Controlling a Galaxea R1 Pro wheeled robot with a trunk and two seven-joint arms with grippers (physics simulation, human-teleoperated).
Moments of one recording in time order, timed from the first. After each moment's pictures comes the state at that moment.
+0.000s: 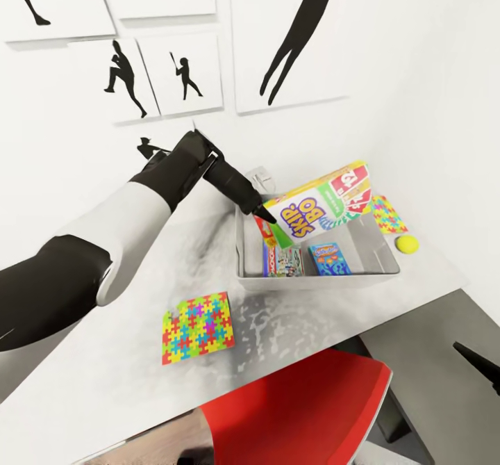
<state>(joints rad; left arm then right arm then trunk) -1.63 -0.17 -0.41 -0.49 -0.40 0.66 -1.40 0.05 -0.35 -0.72 -1.57 -0.76 0.80 1.55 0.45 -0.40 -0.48</state>
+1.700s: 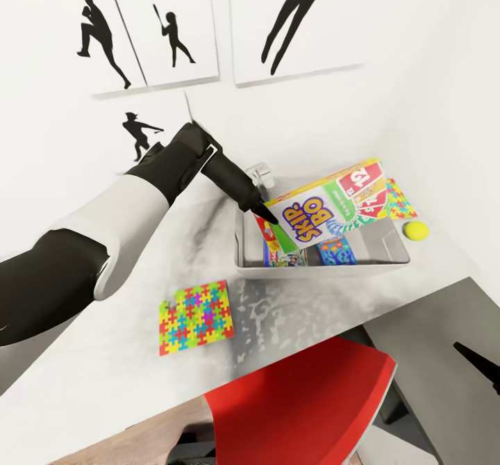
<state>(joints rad) -1.66 -0.17 -0.41 -0.49 -0.41 0.66 -1.56 0.05 -0.34 -0.72 -1.57 -0.76 0.78 1.55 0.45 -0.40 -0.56</state>
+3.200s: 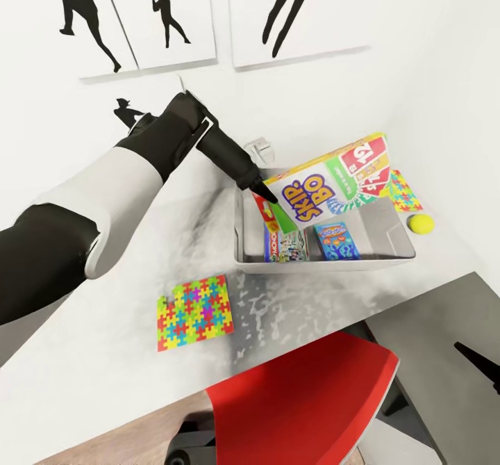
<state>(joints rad) -1.77 -0.16 -0.41 -0.44 -0.40 0.66 -1.56 0.06 -0.34 -0.72 -1.57 -0.76 0.74 1.55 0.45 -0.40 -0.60</state>
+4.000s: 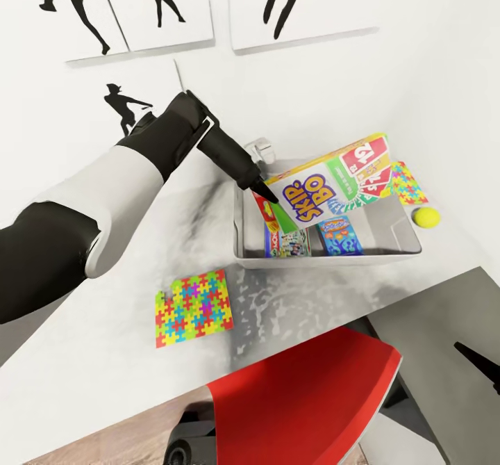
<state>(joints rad) -1.78 -0.17 -0.41 -0.43 -0.40 0.66 -1.56 0.06 -0.34 -0.72 -1.57 -0.76 0.74 1.55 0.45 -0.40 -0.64</state>
